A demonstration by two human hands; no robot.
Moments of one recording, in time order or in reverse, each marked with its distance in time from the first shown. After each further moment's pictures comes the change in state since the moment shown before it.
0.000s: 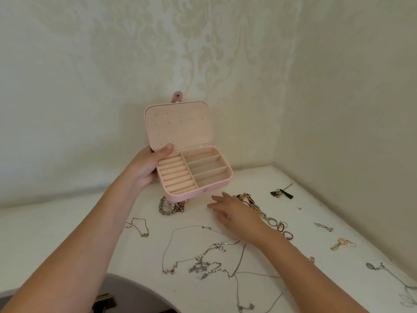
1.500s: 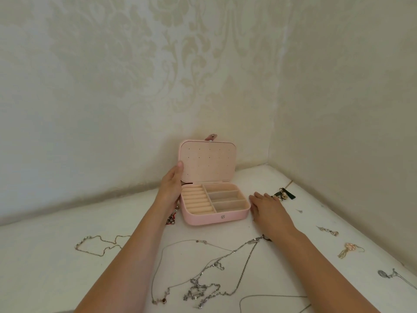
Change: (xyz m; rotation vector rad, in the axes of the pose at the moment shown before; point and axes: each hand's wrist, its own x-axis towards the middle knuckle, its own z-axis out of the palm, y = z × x) left_hand 0.037 -0.097 0.040 0.170 0.040 0.028; right_hand 0.004 0.080 -0.010 -0.302 0.161 0.394
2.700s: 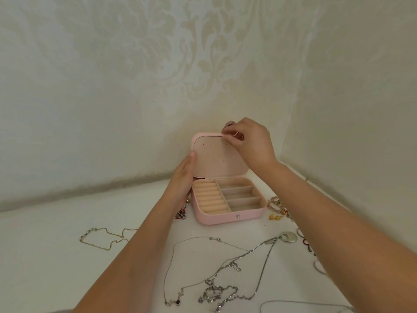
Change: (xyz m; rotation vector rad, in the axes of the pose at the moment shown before) left_hand 0.004 -0.003 -0.006 -0.072 -0.141 -0.037; right_hand 0.090 -0.085 -0.082 0.472 0.498 -0.270
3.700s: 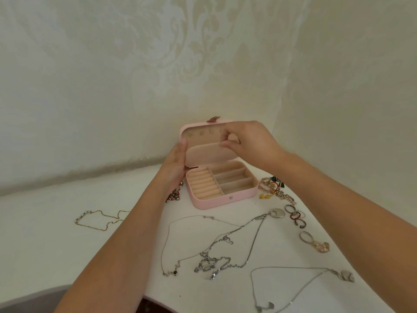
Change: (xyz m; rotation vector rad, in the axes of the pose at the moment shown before) left_hand -0.006 -0.003 -0.003 -0.051 -0.103 0.013; right_hand -0.037 -0.011 -0.034 -0.235 -0.306 -0.188
